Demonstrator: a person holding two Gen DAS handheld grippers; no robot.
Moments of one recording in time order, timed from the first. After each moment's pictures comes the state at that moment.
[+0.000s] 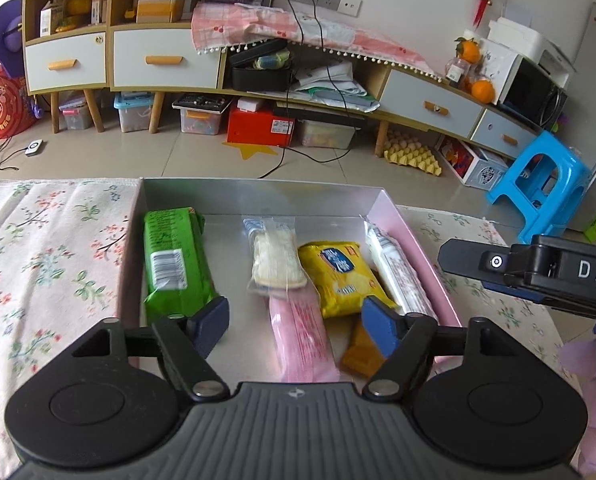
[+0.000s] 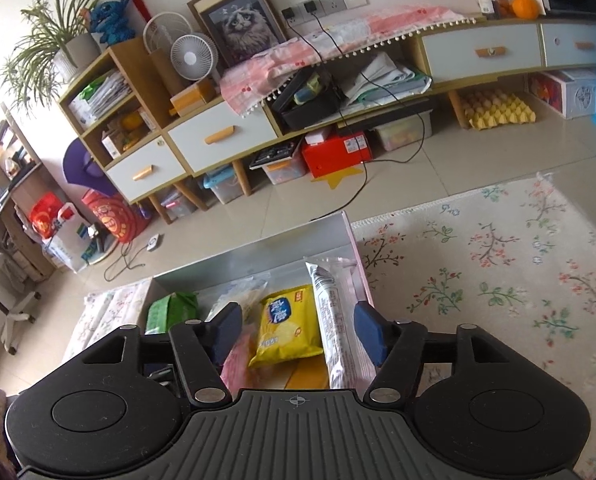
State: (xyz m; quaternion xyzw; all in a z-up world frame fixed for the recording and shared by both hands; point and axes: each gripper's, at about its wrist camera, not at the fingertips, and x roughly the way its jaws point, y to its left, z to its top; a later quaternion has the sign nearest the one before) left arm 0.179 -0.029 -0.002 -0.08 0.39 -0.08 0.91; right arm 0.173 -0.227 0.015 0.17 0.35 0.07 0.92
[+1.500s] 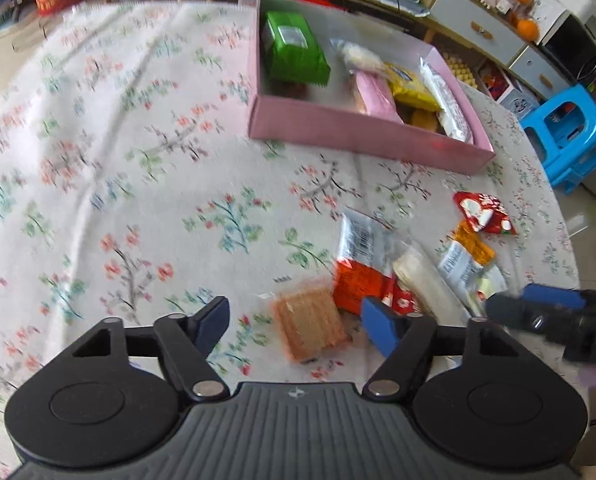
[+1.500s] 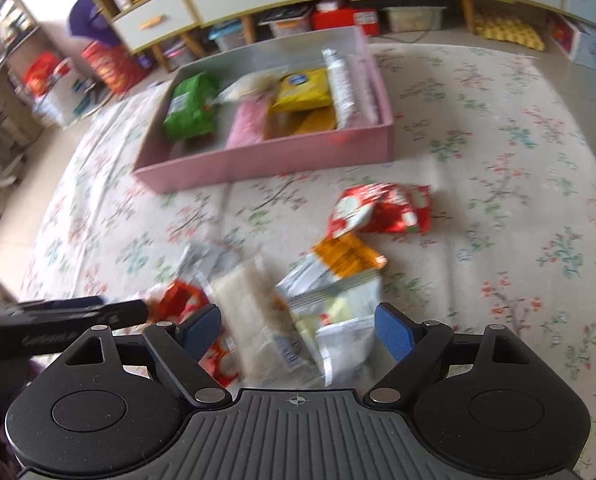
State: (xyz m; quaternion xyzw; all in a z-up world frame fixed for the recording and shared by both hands) left arm 0.071 0.013 -0.041 -0.13 0.54 -0.05 0.83; right arm 0.053 -0.184 -0.013 0.07 0.53 0.12 0.84
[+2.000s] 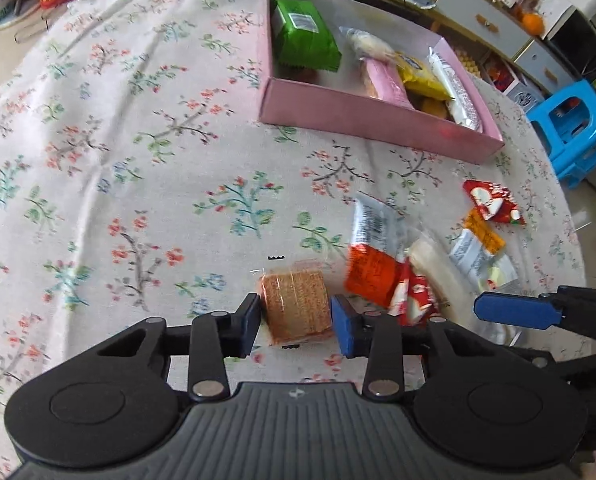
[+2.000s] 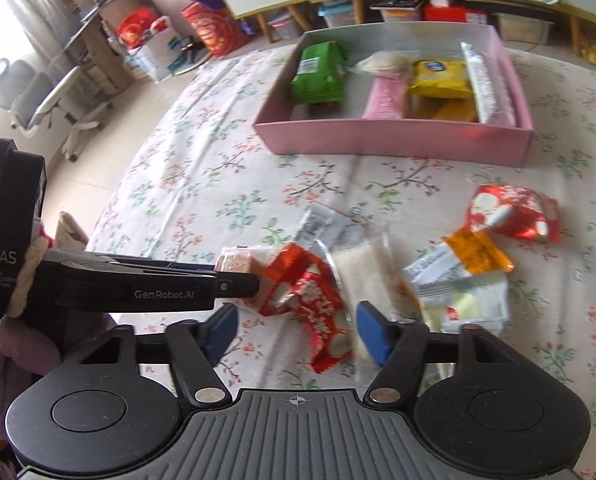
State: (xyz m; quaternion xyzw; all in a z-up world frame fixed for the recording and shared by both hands) left arm 0.065 0.020 -0.043 -0.11 0.55 -0.04 0.83; right arm 0.044 -0.138 -0.014 0.05 0.53 0.25 0.81
